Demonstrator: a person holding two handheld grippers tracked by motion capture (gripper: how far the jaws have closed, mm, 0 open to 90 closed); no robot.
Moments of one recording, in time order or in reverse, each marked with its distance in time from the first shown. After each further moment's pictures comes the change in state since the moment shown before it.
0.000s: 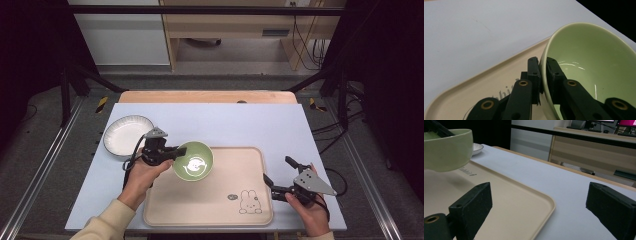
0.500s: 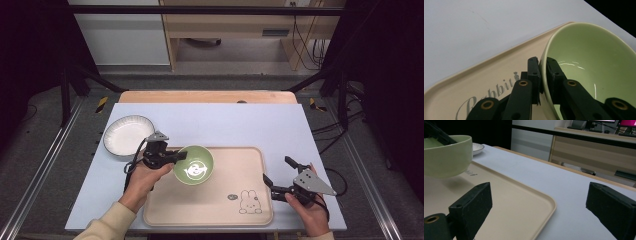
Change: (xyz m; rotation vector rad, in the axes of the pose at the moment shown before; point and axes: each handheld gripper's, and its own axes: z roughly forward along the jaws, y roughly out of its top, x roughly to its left) left arm 0.001 -0.010 0.005 0.025 -0.009 -0.005; right arm 0.001 0.000 0.000 0.001 0.005 0.000
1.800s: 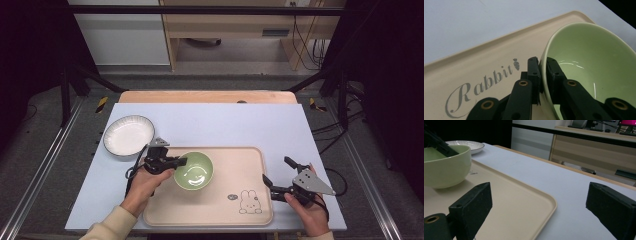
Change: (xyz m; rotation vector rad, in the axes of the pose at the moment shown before) left arm 0.004 -0.019 0.010 0.032 -0.009 -0.030; right arm 0.000 0.000 0.001 0.008 0.002 -0.005
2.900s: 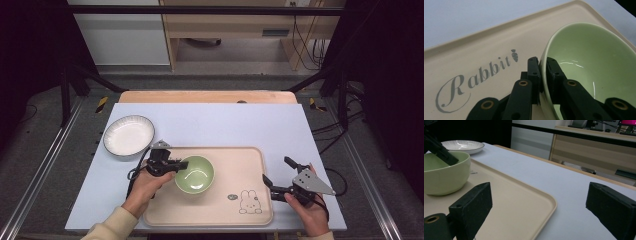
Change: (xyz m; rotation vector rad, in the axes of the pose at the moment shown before) left arm 0.000 -0.005 0.008 0.054 -0.005 -0.013; right arm 0.000 0.000 0.000 0.000 0.000 0.000
